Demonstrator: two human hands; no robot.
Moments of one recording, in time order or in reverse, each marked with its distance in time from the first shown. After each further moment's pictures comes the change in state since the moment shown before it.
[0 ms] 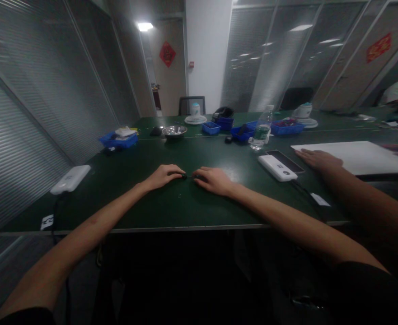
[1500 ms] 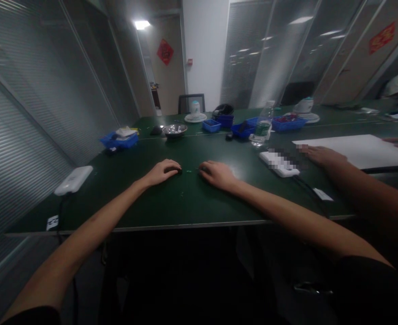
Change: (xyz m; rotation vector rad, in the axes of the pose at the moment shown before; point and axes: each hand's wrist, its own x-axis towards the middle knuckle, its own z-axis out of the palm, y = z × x) left_hand -0.006 -0.009 -0.015 0.076 0.006 -0.041; right_hand 0.002 0.008 0.003 -0.022 0.052 0.236
